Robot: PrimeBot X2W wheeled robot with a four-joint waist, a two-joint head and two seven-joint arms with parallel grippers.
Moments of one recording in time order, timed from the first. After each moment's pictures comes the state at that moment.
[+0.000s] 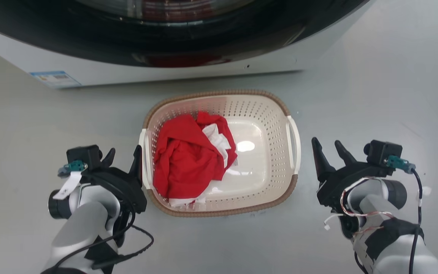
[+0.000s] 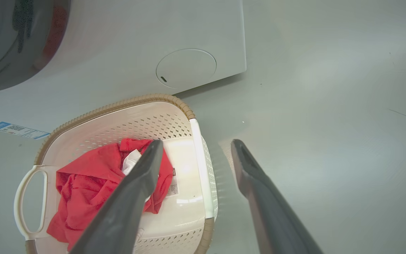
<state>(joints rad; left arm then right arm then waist) -0.86 0.04 -0.33 1.25 -0.61 -0.12 -0.24 -0.86 -0.07 0.46 1.15 0.70 0.12 -0.25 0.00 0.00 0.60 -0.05</state>
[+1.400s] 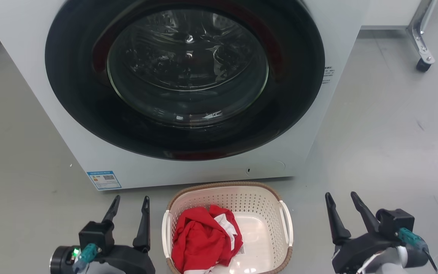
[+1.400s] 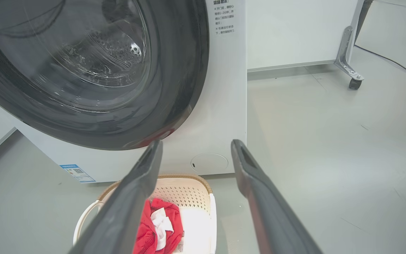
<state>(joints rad) -0.30 0.12 -0.29 0.51 -0.38 0.06 -0.25 -0.36 -0.17 0.37 0.59 0.47 -0.01 -0.25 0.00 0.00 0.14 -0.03</state>
